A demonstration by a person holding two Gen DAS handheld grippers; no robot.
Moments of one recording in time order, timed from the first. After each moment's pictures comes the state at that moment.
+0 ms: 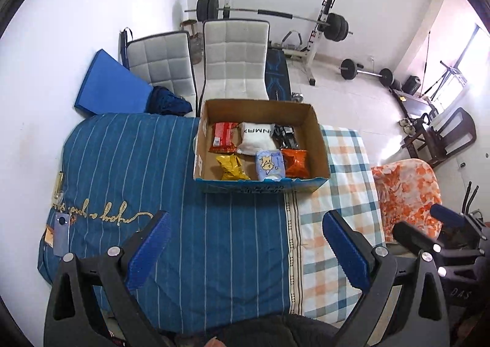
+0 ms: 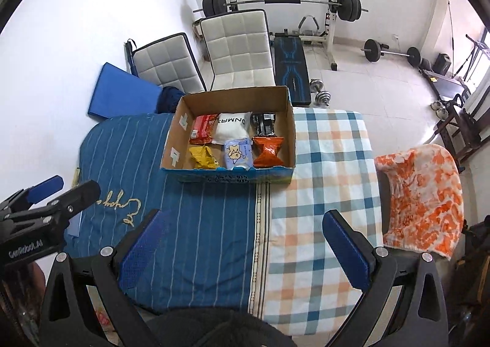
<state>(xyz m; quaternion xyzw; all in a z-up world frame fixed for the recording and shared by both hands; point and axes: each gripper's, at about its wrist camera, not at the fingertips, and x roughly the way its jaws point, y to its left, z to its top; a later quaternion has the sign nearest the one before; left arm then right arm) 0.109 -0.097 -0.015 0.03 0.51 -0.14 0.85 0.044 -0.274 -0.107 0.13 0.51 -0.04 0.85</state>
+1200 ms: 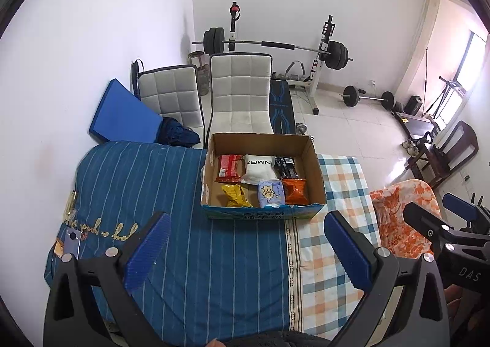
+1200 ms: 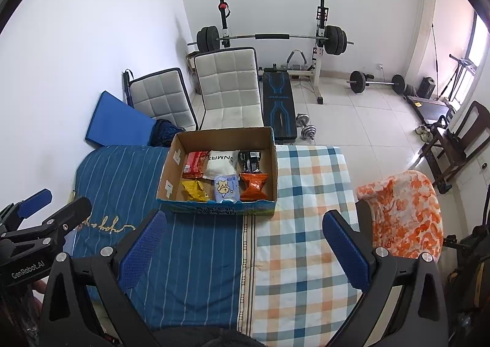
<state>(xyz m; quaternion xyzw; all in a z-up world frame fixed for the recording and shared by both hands) 0.081 -0.098 0.028 0.03 0.44 -0.13 0.89 0.026 -0.277 -0.051 0.10 0.45 -0.07 0.89</state>
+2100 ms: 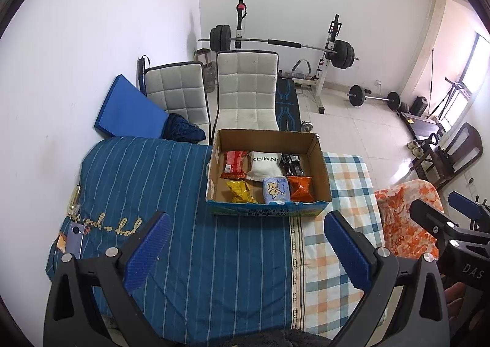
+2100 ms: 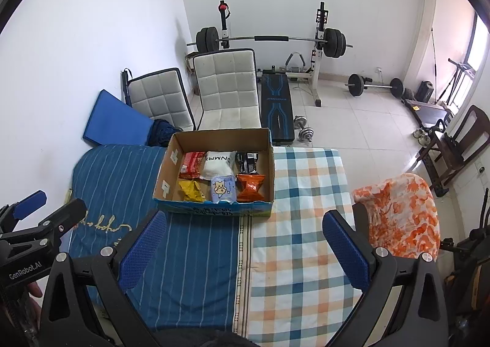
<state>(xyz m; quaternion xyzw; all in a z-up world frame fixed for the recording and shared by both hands) 0.077 -0.100 0.024 0.03 0.44 -0.11 0.89 0.023 -0.278 -0.052 0.09 0.44 -0.08 0.89</state>
